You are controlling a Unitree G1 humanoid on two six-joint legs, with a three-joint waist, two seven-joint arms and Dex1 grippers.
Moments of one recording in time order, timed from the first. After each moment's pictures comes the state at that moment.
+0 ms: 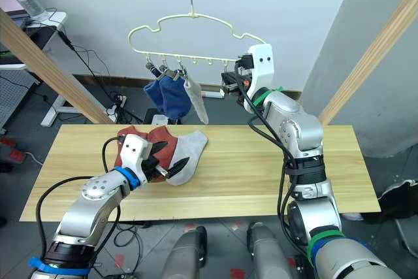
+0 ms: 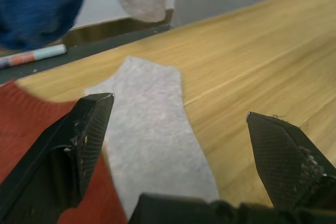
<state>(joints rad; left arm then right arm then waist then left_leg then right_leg) -0.24 0.52 -0.06 0.02 -0.19 0.29 -0.55 -0.89 -0.11 -0.06 0.07 0.40 0.77 0.35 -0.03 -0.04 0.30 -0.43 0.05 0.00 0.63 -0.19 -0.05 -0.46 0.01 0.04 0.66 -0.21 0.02</state>
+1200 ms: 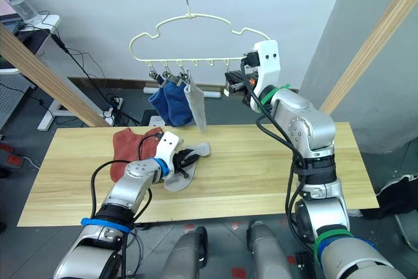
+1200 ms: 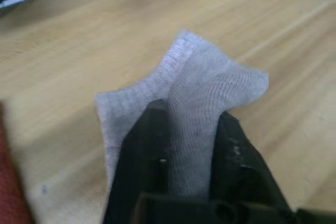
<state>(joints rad) -0.45 0.38 -0.12 0.46 -0.01 0.21 -0.63 -0.88 -0.15 -0.06 0.00 0.45 0.85 0.37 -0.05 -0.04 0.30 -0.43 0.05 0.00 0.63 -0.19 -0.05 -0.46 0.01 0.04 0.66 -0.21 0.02</state>
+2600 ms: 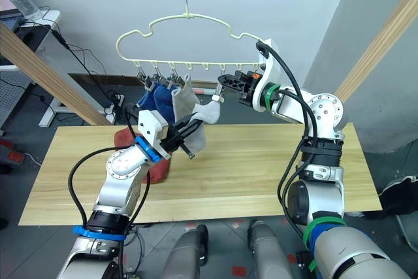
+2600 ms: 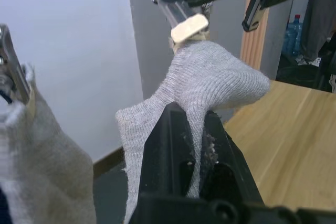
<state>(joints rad) -0.41 0.36 -0.03 0.14 -0.15 -0.26 -0.68 -1.03 -0.10 -0.35 0.17 0.79 1.27 0.21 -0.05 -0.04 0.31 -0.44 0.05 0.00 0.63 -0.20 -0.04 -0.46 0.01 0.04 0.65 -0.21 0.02</state>
